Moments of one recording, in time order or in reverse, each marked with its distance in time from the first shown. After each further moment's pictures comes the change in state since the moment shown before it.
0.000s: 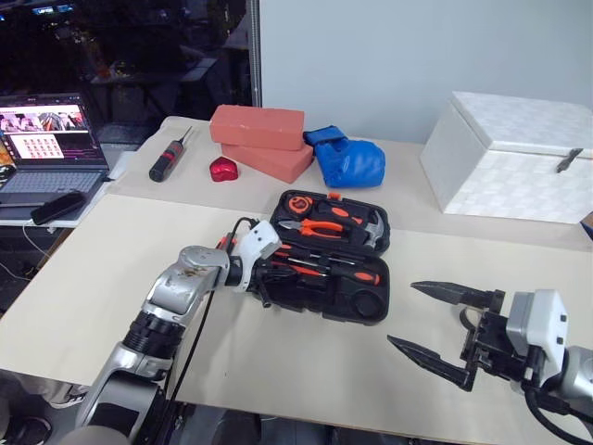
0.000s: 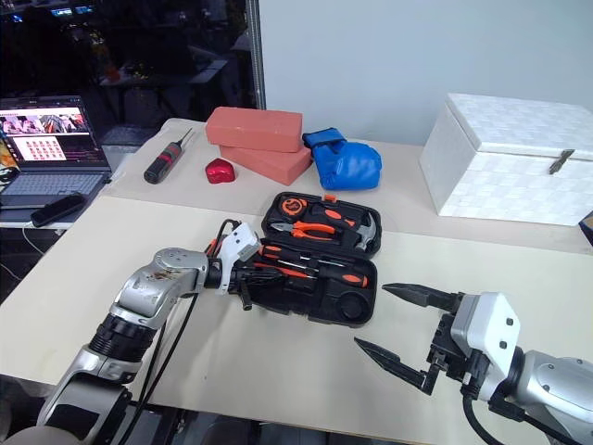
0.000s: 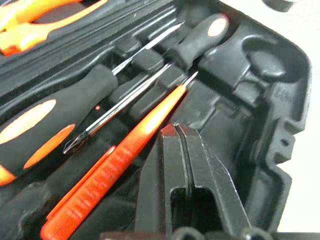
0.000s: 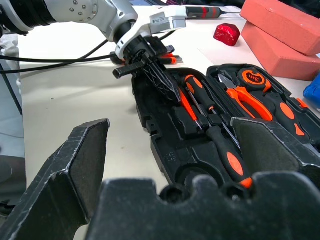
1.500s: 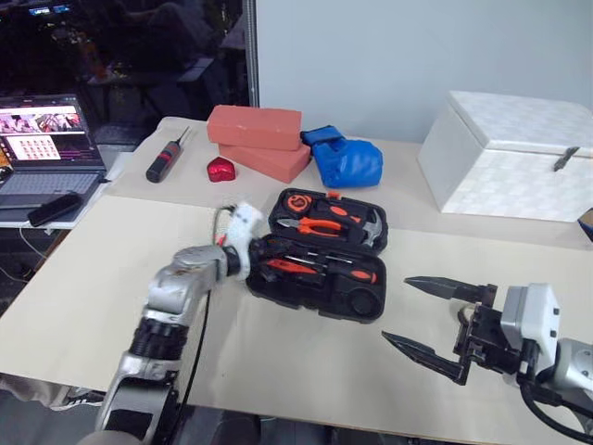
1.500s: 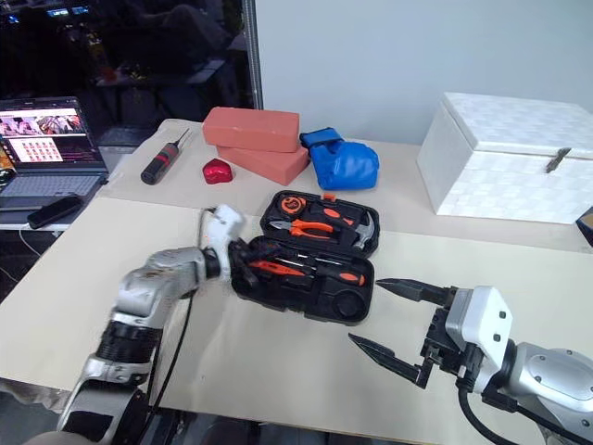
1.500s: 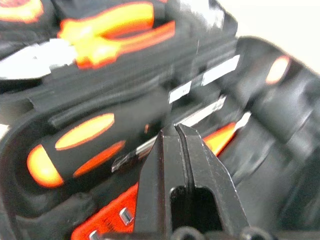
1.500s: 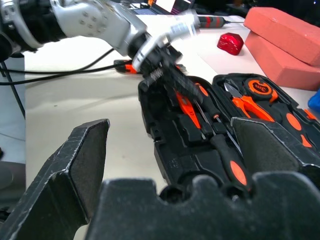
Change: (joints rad) left arm 0.043 -0.084 0.248 -0.091 -0.098 0.046 0.286; right arm -0.065 -0.004 0.047 0.025 0.001 0.000 0.012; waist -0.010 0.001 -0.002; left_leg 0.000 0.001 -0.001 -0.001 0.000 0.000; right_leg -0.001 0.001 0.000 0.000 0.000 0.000
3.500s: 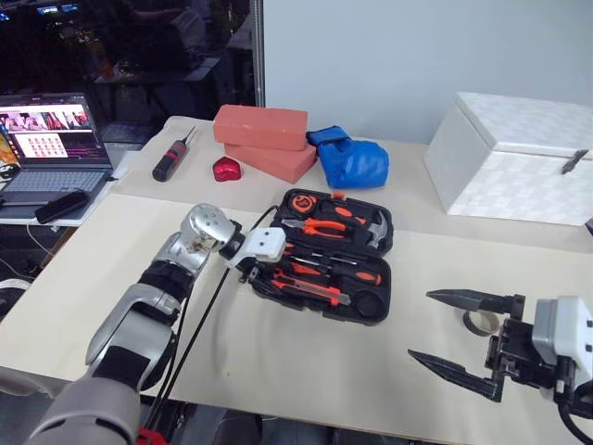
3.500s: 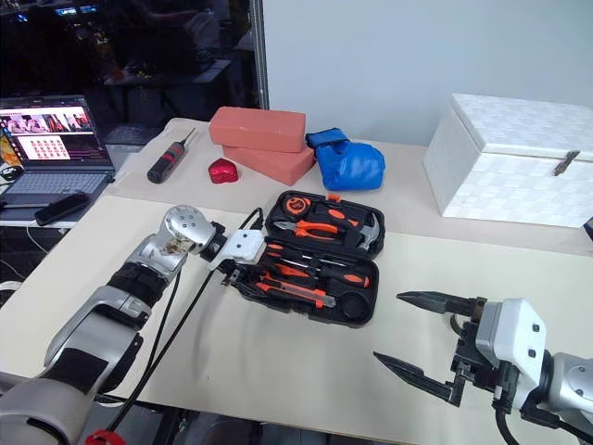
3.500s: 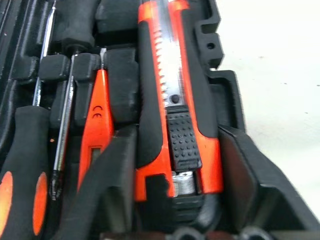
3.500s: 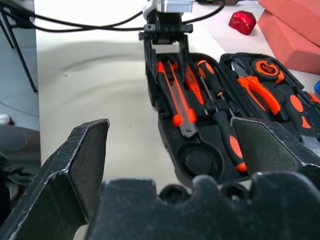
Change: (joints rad) left arm -0.405 0.087 -0.424 0.764 0.310 -0.898 -0.862; right arm 0.119 -0.039 -0.168 0.027 0.025 -0.039 0.137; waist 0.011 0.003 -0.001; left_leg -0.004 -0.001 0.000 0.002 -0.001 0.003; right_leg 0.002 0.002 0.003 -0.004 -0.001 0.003
